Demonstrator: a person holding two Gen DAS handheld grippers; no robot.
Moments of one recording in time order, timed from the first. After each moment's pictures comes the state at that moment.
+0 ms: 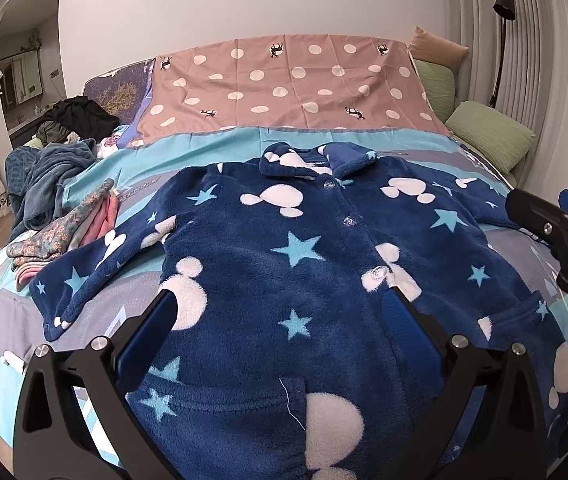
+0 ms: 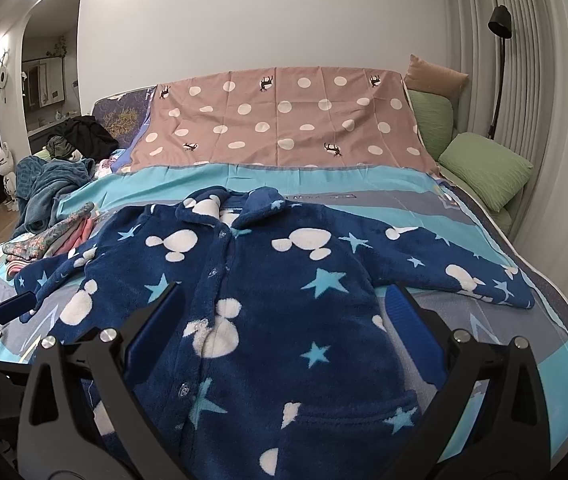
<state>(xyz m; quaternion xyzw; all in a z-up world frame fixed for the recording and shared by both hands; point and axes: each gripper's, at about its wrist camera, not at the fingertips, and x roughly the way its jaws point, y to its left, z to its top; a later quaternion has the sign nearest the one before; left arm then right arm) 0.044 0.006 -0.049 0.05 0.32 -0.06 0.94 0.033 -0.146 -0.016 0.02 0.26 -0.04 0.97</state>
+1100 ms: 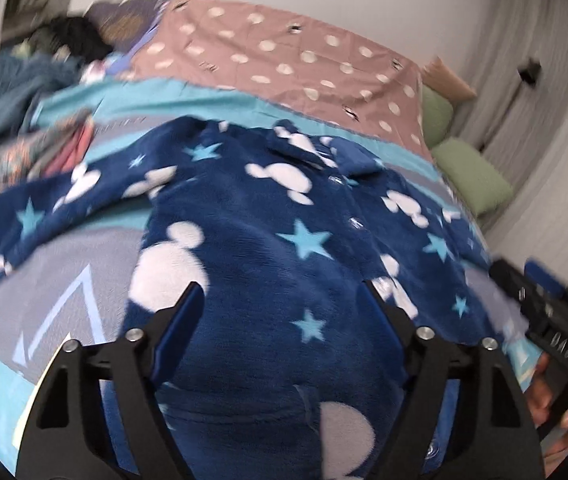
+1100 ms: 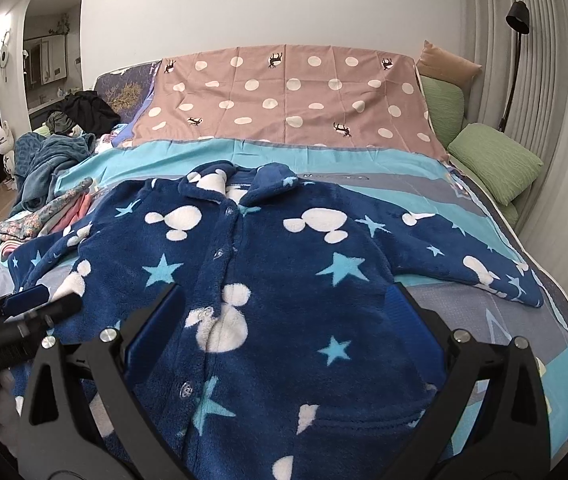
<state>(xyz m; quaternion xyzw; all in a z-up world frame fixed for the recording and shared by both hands) 0.081 0.082 -0.074 -0.14 0.37 -0.11 0.91 0.060 -0.131 -0.034 0.00 0.30 -0.03 0.95</state>
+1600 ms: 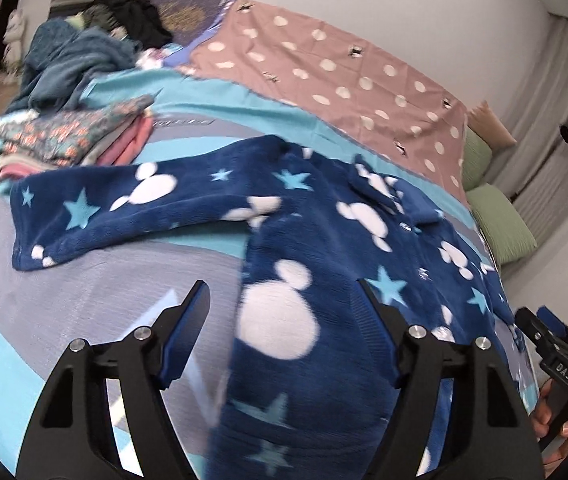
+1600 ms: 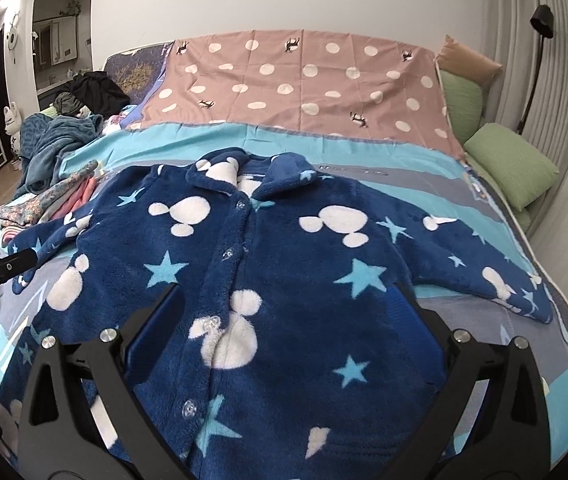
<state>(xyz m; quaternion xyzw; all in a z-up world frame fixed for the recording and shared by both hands) 0.103 0.159 -0.079 -0.19 0.37 -0.04 0.91 0.098 -0.124 -0.038 -0.01 0.33 0.00 0.94</state>
